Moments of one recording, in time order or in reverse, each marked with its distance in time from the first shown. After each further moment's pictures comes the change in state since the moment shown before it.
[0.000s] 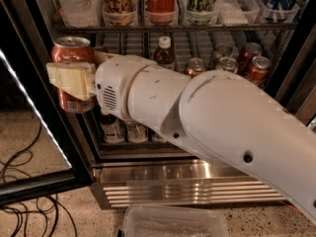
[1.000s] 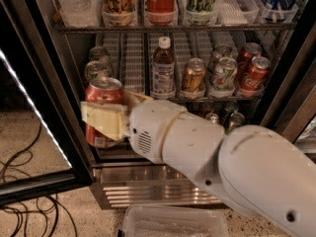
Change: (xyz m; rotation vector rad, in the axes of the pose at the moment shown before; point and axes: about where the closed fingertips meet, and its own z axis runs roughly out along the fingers) arm 0.059 -0.011 -0.049 0.016 0.029 0.104
